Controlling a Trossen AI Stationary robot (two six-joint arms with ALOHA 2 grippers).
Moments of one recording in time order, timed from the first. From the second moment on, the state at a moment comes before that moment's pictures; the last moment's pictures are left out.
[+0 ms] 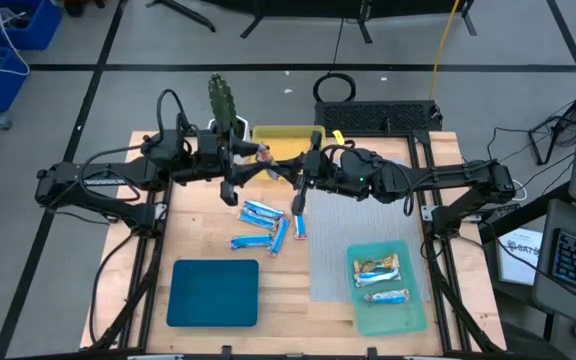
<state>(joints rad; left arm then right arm) 0.08 1.13 1.07 0.29 0.02 -0.01 0.04 1.54 1.42 0.16 0.29 -0.09</state>
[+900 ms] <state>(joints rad) 0.08 1.13 1.07 0.29 0.04 0.02 0.06 1.51 1.42 0.10 0.31 -0.34</state>
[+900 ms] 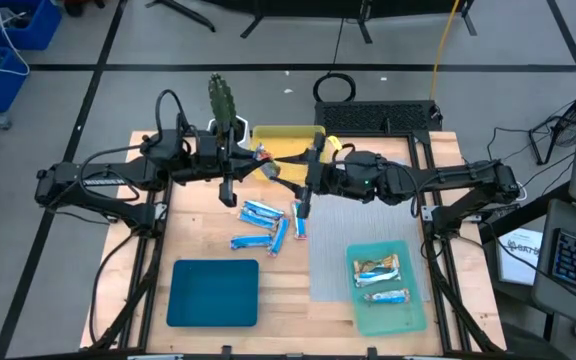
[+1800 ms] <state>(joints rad) -0.09 1.04 1.07 0.04 -0.09 -0.97 0.06 1.23 1.42 -0.26 0.42 -0.57</state>
